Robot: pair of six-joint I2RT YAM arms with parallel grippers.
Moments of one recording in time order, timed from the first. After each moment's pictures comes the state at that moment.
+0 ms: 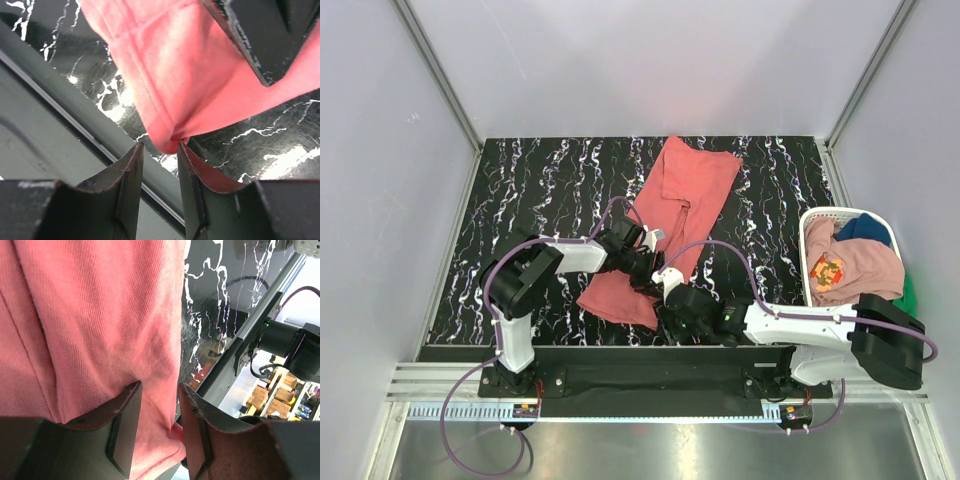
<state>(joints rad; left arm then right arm) -0.68 1.90 0.97 -0.06 0.72 -0.63 1.17 1.27 0.58 -0.13 0.11 0.53</state>
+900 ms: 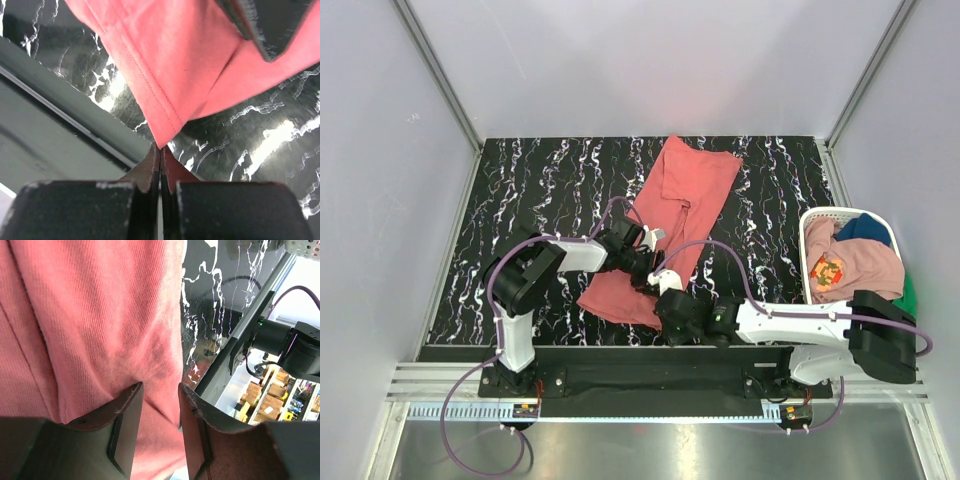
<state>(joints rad) -0.67 1.92 0.97 -0.02 0.75 -0.64 1.24 1.32 0.66 -0.28 0.20 0.61</state>
